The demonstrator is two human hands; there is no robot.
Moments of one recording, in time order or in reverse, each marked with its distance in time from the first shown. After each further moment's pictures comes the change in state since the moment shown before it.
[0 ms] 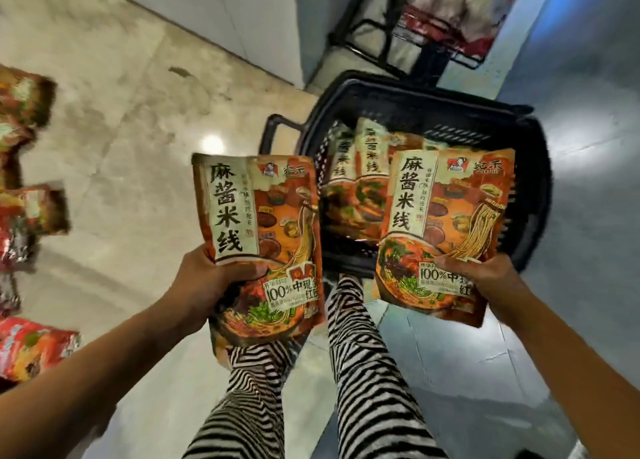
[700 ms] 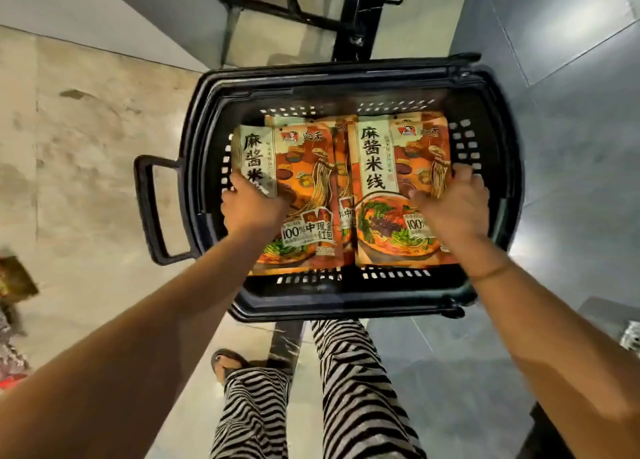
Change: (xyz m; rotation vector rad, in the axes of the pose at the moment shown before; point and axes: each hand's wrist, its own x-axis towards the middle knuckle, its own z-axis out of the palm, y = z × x) left_hand 0.188 0.067 0.218 0.853 0.349 -0.021; right_hand 0.174 -0.004 -0.055 -0.656 0.414 -0.027
